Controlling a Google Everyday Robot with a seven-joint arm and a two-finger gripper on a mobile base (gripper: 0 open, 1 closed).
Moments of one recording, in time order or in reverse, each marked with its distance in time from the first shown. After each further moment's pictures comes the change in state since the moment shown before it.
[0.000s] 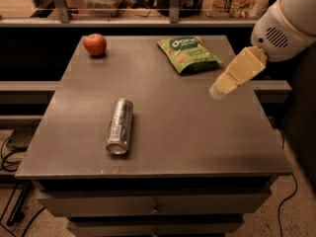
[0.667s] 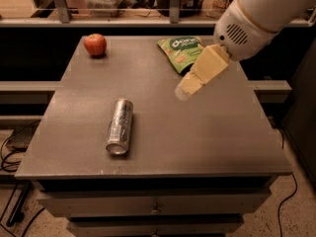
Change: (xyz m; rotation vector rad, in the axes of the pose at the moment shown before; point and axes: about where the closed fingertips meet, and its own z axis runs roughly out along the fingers) arm -0.043 0.055 0.019 -0.129 0.004 -0.038
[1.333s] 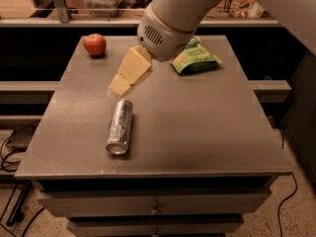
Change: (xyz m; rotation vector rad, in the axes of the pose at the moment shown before) arm -0.086 0.076 0.057 -0.120 0.025 -0.053
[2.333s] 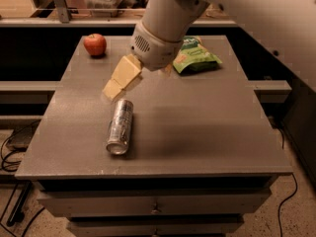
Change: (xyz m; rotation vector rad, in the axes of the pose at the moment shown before) arm 0.000 -0.006 0.041 -0.086 0.093 0.143
